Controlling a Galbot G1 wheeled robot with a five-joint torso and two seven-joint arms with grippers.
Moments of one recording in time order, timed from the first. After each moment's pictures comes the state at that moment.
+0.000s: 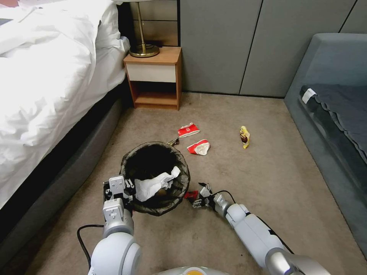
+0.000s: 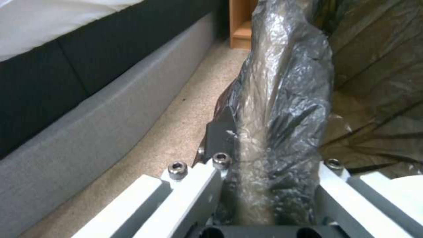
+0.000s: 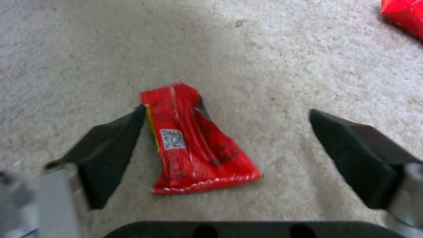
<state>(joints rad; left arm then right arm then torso) 1.61 -1.48 -0.38 -2.23 -0.07 0.37 -0.47 -0.73 1.46 0.06 0.52 -0.11 0.43 -0.39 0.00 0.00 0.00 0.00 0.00</state>
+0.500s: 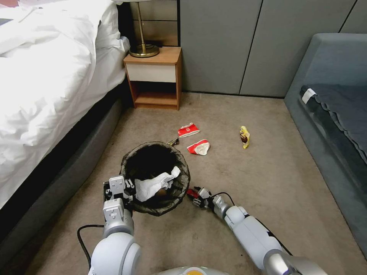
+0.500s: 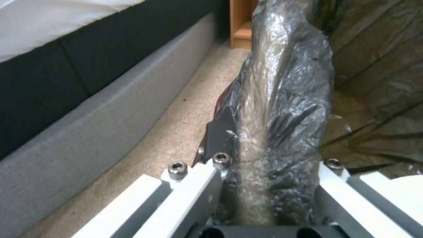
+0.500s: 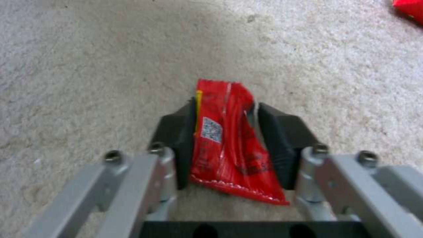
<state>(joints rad) 1.61 -1.48 -0.39 -2.23 -0.07 0.37 -0.47 -0.74 1.47 0.07 0.50 -0.12 0.43 -0.38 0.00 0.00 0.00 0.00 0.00</state>
